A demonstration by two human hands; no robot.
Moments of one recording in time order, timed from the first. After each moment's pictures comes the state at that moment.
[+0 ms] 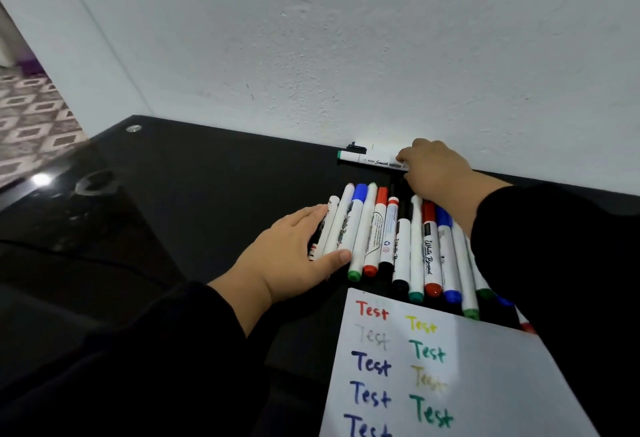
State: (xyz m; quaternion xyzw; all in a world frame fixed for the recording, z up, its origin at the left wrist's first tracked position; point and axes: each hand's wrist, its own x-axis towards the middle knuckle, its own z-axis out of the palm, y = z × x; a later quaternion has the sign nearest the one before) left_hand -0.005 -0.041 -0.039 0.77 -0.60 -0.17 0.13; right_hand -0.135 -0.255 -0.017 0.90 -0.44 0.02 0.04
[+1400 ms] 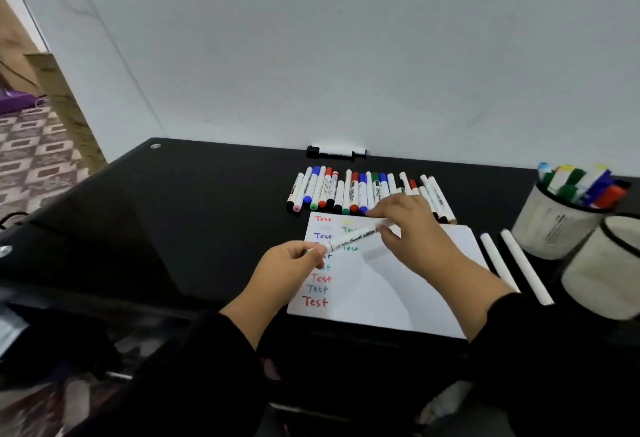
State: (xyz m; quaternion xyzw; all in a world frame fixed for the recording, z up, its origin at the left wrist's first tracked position) left_hand -0.137 0.140 0.005 0.73 -0.42 -0.34 0.42; right_hand -0.307 0.018 0.014 0.88 -0.34 0.30 -0.10
